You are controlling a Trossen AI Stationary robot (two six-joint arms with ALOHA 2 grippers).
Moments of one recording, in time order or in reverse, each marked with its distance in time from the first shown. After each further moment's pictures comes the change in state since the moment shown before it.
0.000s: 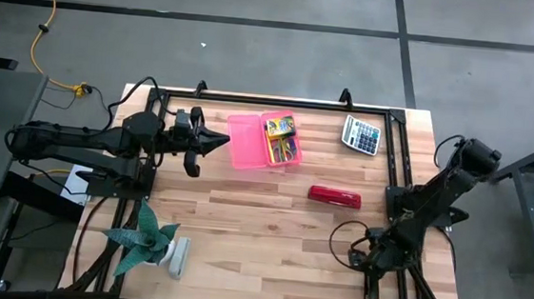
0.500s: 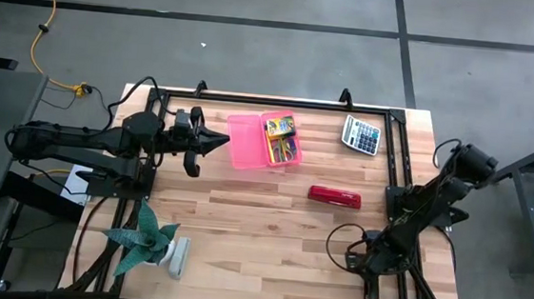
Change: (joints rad) left arm 0.000 0.000 0.000 0.004 0.000 0.000; right arm -0.010 0.102 -0.008 0.079 -0.030 0.004
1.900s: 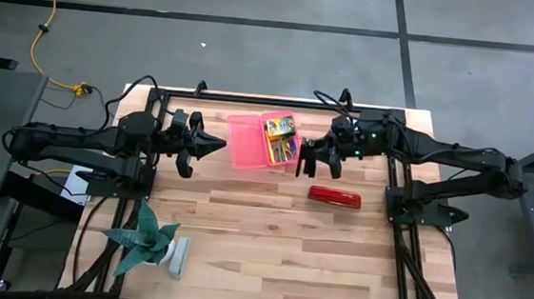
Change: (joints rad) left arm -0.002 -0.041 0.000 -0.051 0.077 -0.150; right arm -1.089 -0.373 0.331 0.286 0.062 -2.034
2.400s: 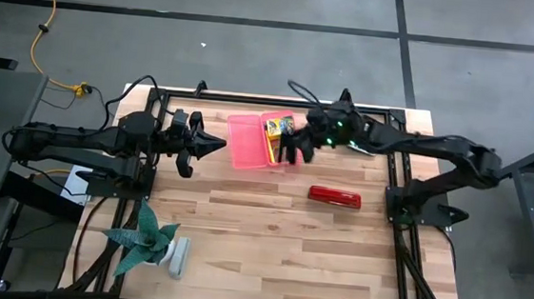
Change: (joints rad) left arm 0.000 0.000 0.000 0.001 -0.006 0.000; right arm -0.119 0.264 -0.001 0.202 -0.030 0.001
